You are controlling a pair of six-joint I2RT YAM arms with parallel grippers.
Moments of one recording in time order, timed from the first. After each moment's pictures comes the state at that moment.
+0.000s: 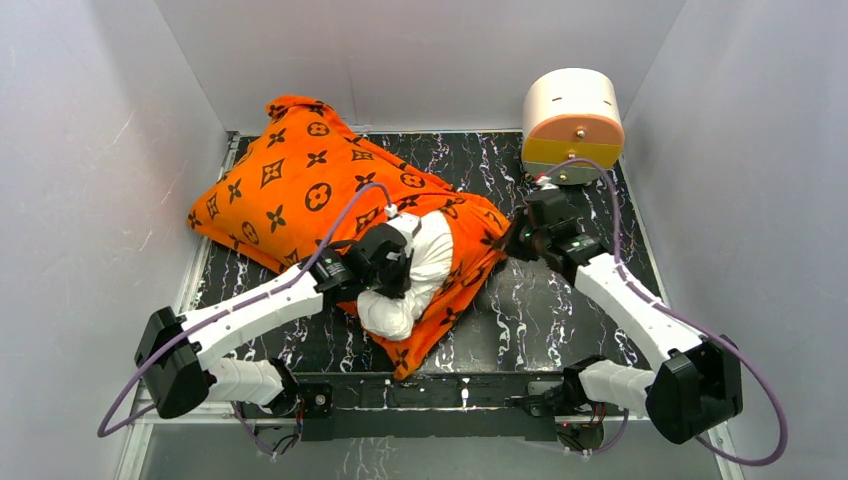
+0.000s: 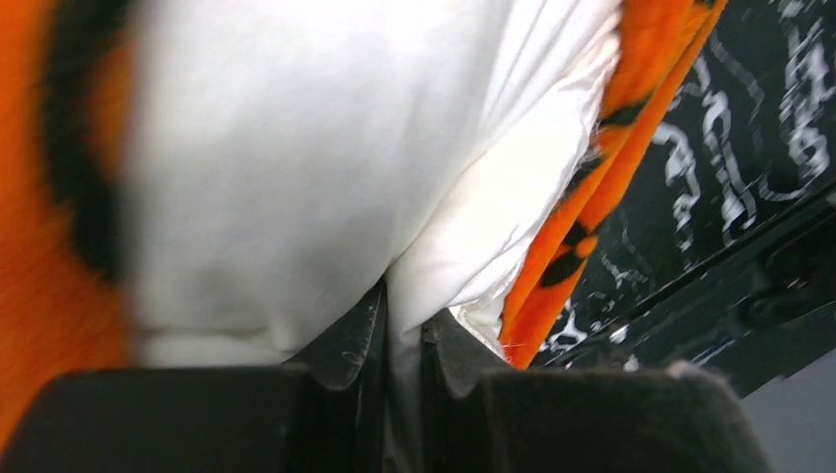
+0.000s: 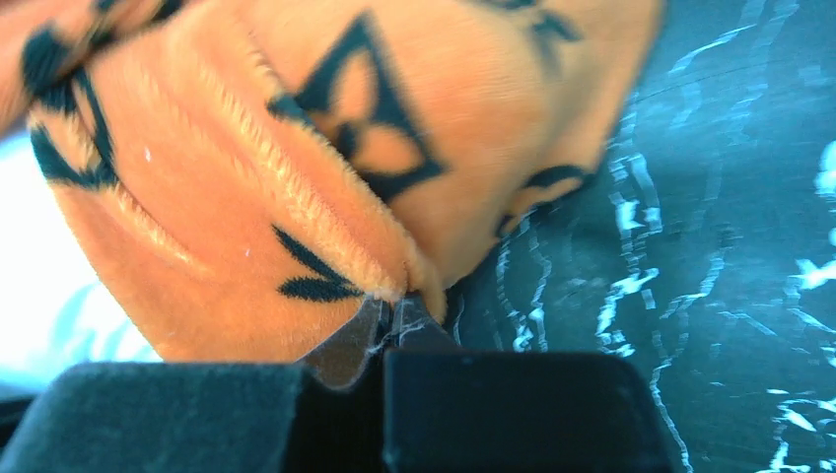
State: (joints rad) left arm -0.94 1.28 0.99 -0.60 -0.15 -0.38; right arm 0.51 1.17 0.87 -0.46 -0.01 0.66
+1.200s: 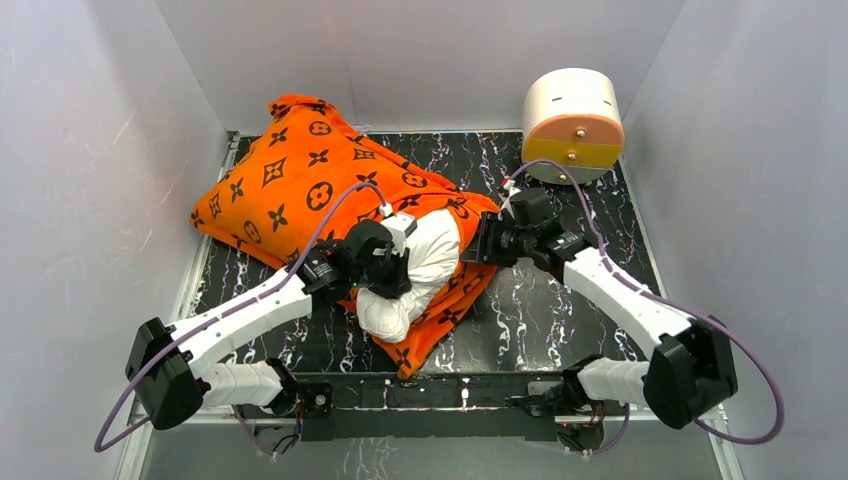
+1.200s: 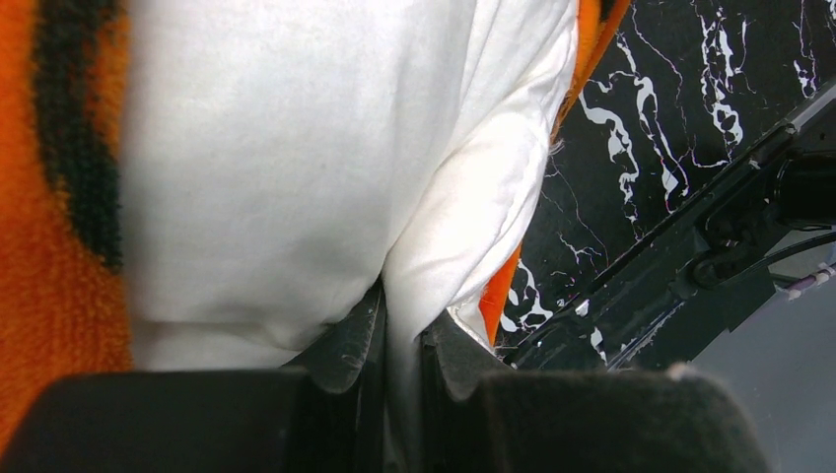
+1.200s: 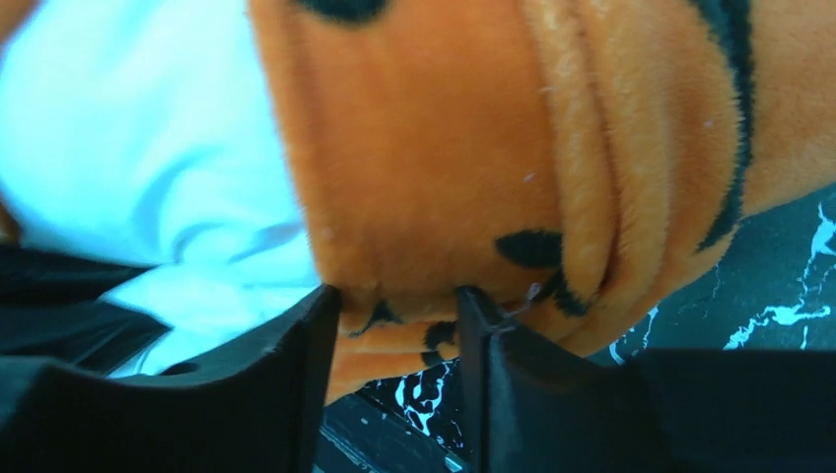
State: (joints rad) left arm -0.85 1.20 0.93 -0.51 0.03 -0.37; right arm 0.51 1.19 0.90 -0.43 -0.33 0.59
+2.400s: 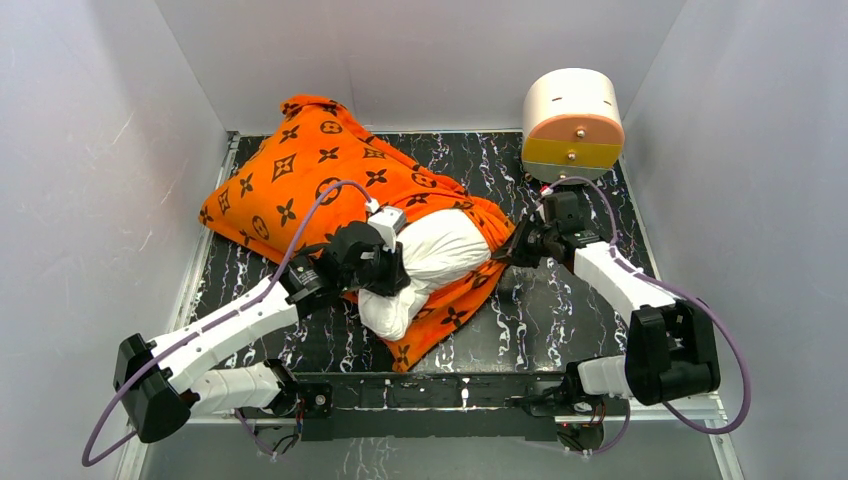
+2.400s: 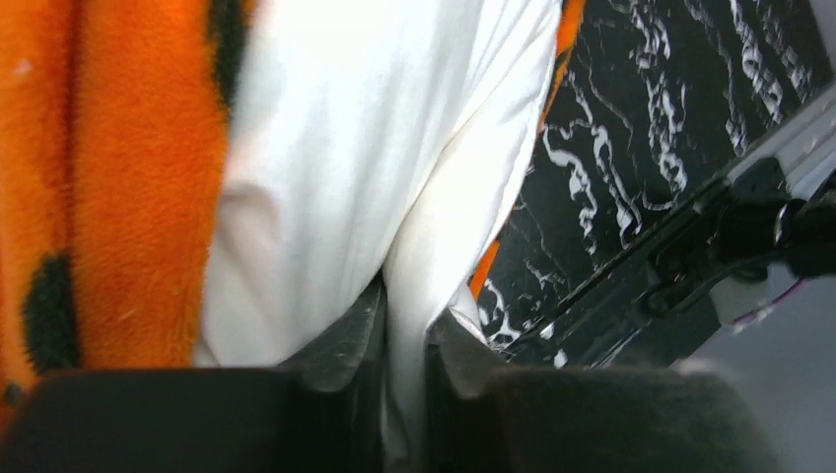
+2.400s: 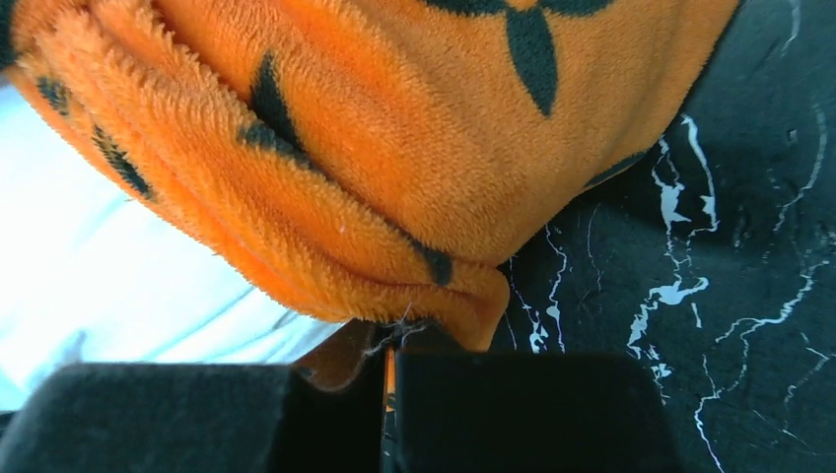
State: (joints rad) left arm -0.86 1.10 0.92 -0.49 -0.04 -0.46; right arm 0.23 1.31 0.82 -0.38 -0.39 0.68
